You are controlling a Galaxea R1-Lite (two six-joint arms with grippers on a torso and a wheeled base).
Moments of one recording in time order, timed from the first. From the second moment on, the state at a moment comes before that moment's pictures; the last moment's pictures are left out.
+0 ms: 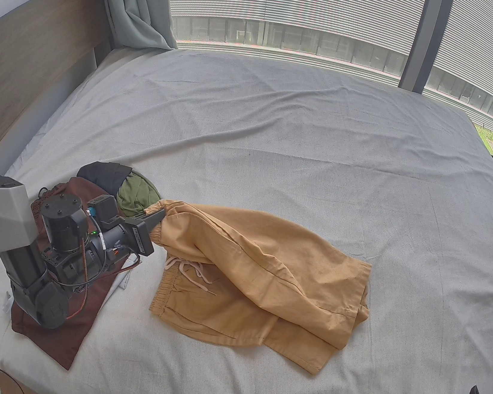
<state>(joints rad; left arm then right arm) -0.27 2.11 -0.54 -1.55 -0.21 -0.30 0.00 0.02 -0.02 0.00 0.02 -0.02</state>
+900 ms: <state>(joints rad) -0.26 2.12 -0.52 -1.55 -0.21 -0.30 0.01 0.12 -0.14 -0.10 0.03 -0.02</state>
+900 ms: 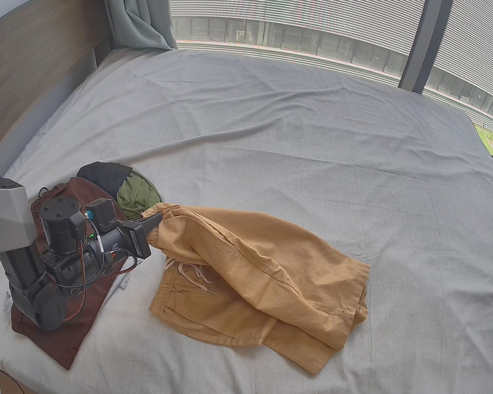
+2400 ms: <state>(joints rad) -0.26 2.12 -0.52 -1.55 -0.21 -0.30 0.04 1.14 -0.32 -0.31 0.48 0.02</state>
